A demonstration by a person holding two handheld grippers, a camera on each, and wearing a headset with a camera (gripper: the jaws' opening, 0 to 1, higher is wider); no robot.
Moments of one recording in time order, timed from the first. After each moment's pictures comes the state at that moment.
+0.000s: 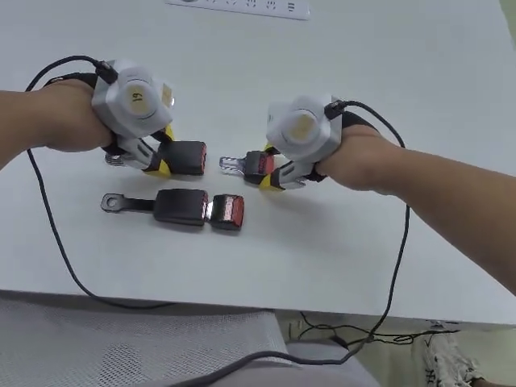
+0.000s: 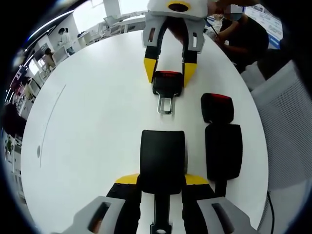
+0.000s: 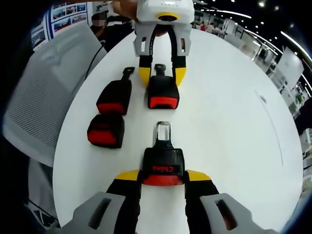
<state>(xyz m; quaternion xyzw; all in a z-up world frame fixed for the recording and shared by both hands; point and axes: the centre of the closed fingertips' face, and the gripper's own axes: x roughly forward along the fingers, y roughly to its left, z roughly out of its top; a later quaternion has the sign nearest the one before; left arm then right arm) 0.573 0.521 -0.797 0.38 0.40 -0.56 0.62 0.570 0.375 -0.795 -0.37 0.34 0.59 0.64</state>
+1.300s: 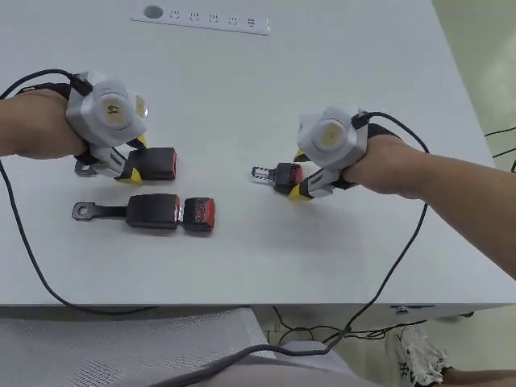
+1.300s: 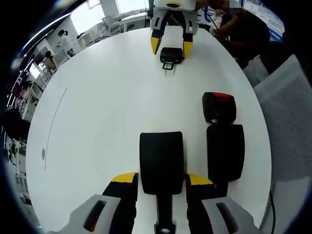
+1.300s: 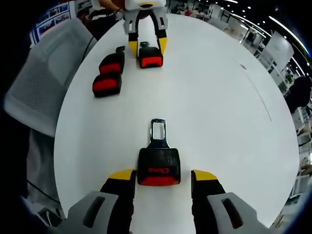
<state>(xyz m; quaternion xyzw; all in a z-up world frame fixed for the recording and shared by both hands) 0.567 0.516 -0.791 0.40 0.40 -0.54 0.62 0.565 0.282 -0.793 -0.38 0.39 0.51 0.67</state>
